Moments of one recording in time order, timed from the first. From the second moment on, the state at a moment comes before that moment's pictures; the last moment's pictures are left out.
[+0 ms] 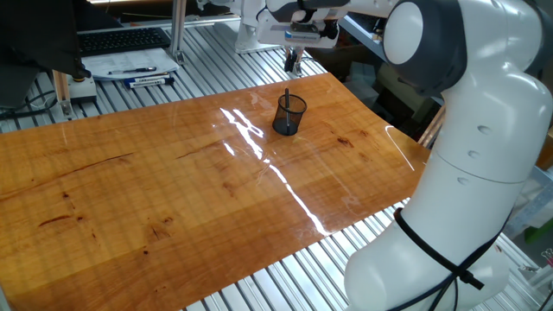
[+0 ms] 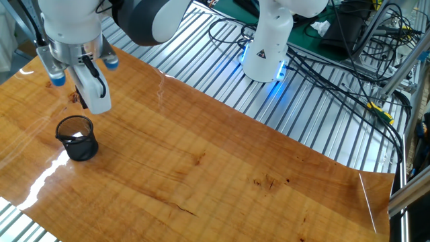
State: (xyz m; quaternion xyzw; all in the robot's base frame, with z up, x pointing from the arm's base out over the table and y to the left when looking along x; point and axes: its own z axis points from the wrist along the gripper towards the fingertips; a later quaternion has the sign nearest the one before) arm 0.617 -0.204 0.287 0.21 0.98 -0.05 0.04
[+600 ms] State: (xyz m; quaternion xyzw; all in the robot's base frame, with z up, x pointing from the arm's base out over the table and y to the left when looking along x) arm 0.582 -0.152 0.277 0.10 0.99 0.01 0.00
